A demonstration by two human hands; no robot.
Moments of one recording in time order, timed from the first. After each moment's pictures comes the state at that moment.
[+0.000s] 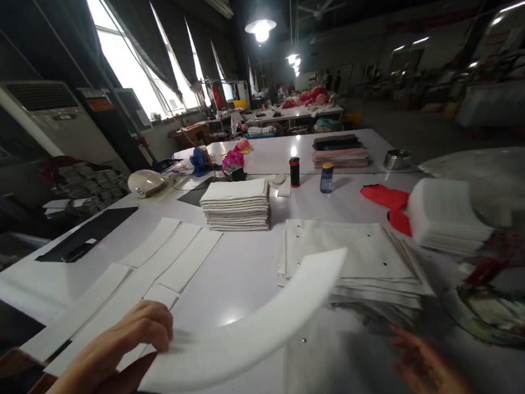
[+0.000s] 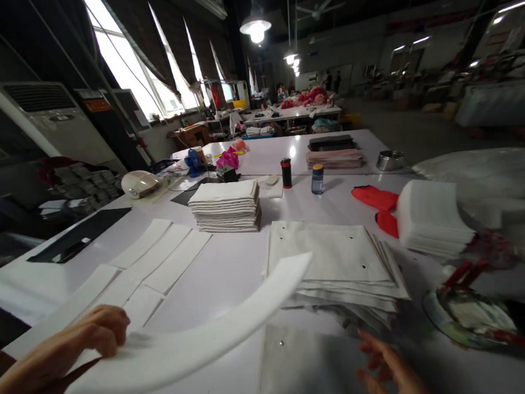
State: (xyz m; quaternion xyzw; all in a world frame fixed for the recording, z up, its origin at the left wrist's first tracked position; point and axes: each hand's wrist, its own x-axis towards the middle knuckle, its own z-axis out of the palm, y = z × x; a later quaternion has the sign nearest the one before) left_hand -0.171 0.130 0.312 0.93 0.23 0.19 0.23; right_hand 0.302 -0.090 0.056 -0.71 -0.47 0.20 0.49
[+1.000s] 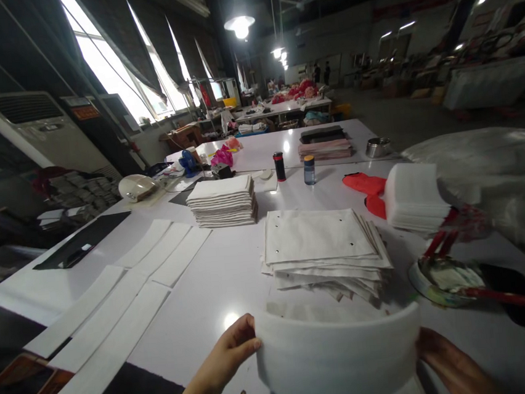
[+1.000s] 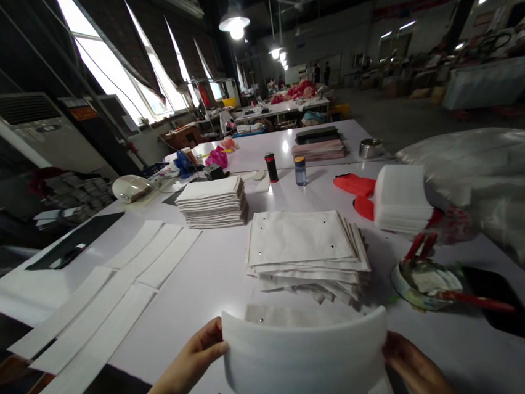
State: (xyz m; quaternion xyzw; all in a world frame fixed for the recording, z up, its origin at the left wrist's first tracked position) left_hand -0.010 0.055 0.147 0.61 0.28 0.20 0.71; right_hand 0.363 -0.172 0.027 -0.65 -0.20 0.40 0.61
